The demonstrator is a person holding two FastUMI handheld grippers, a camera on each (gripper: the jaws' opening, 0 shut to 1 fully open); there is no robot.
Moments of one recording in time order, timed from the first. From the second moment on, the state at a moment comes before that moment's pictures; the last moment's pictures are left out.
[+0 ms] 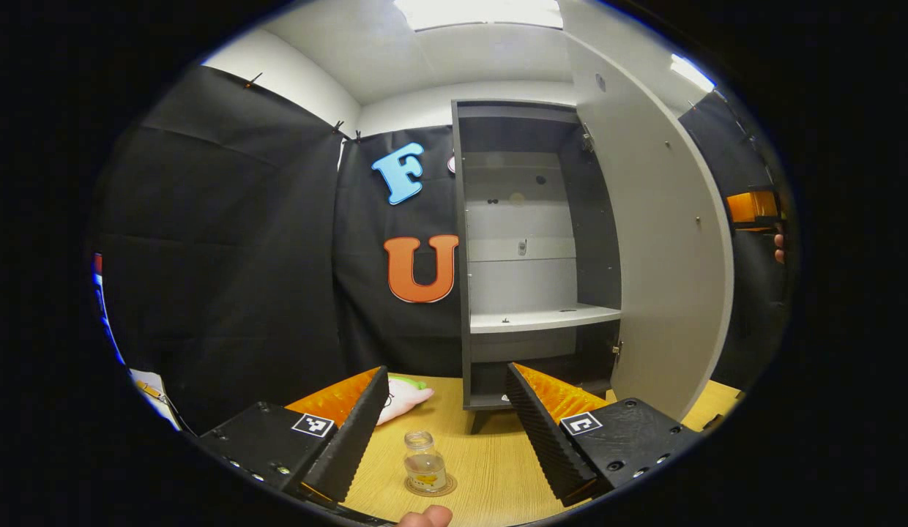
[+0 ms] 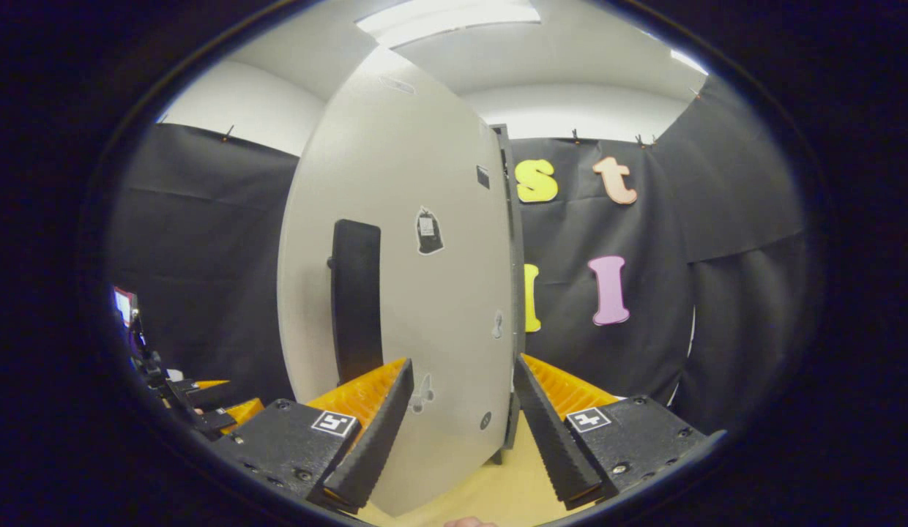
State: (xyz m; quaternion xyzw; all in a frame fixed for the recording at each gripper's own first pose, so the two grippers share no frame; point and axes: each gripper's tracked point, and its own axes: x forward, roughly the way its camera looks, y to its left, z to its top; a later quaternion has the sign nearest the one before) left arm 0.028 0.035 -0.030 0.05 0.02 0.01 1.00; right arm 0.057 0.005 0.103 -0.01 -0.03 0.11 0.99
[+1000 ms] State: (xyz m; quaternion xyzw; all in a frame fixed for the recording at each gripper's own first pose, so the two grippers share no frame) left arm 0.041 0.085 -0.032 0.04 0.02 0.05 1.00; right arm 0.210 0.179 0.093 -0.01 -0.04 0.19 0.98
